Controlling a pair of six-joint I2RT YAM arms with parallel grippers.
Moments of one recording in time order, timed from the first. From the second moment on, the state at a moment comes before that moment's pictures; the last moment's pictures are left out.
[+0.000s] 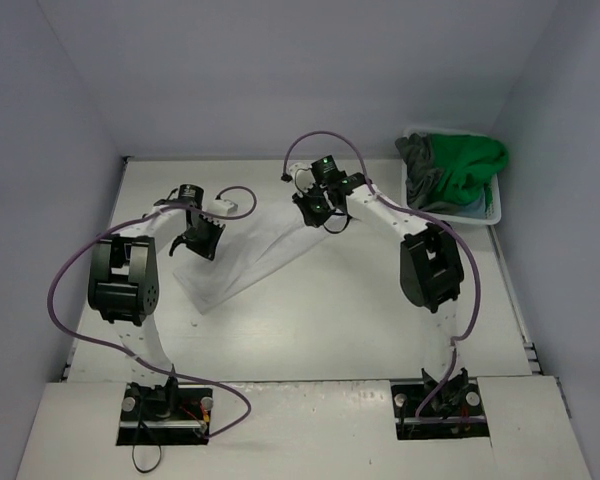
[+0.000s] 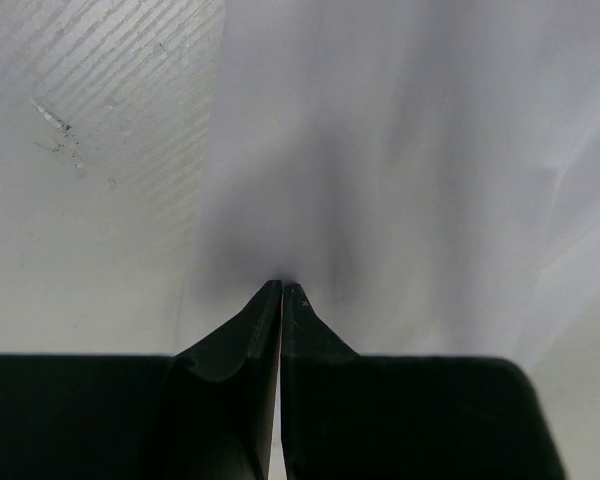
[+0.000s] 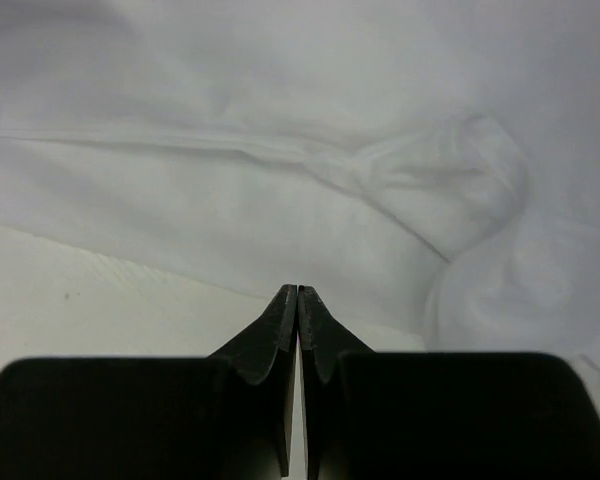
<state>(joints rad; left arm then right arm) -0.10 1.88 1.29 -0.65 0.26 0.42 0.51 2.09 1.74 -0.58 -0.23 -0.28</state>
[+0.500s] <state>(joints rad) -0.11 1.80 1.23 -0.66 0.26 0.41 0.53 2.34 1.97 -0.59 -0.34 -0.24</state>
